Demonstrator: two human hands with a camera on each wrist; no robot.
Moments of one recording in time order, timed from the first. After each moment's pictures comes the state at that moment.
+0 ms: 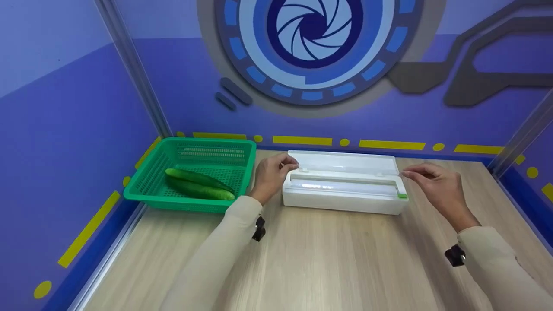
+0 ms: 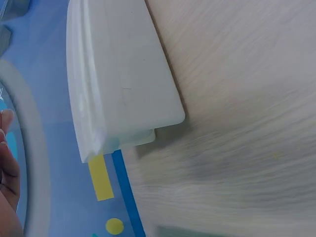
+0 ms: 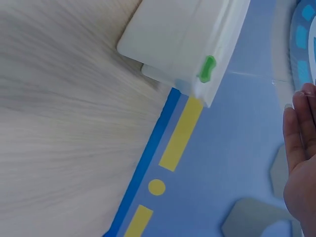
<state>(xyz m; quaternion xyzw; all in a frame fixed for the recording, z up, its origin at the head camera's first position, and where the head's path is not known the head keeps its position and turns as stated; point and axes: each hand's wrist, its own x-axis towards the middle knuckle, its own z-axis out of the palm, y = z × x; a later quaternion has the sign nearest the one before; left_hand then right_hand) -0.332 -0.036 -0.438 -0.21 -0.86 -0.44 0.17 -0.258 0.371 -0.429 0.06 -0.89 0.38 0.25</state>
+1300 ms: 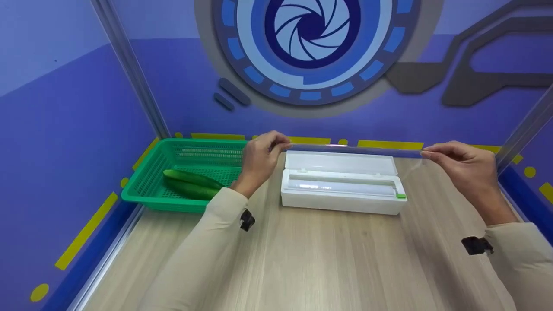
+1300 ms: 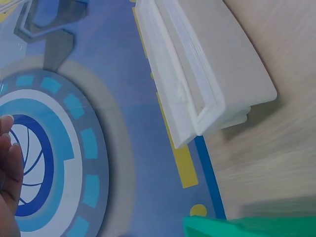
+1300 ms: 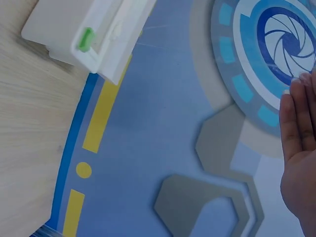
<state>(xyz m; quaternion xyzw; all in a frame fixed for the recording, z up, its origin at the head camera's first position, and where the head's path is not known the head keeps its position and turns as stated) -0.319 -0.052 -0.370 -0.32 -0.79 -0.38 0.36 -0.238 0.378 -0.358 0.11 -0.84 0.44 0.31</state>
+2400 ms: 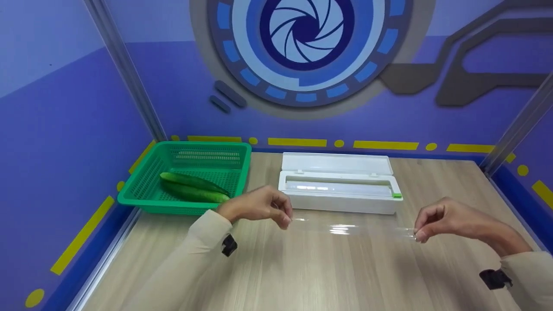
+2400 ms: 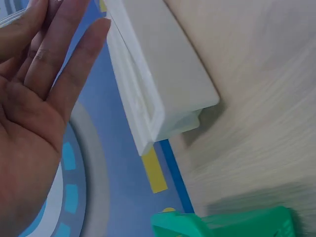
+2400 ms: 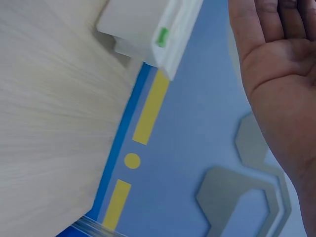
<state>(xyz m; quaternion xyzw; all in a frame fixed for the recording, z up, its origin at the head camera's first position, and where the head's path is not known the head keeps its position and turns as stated) -0.272 -0.078 -0.404 -0.37 -0.78 -0.42 -0.27 -0.201 0.413 -0.405 0.27 -0.80 0.49 -0.24</state>
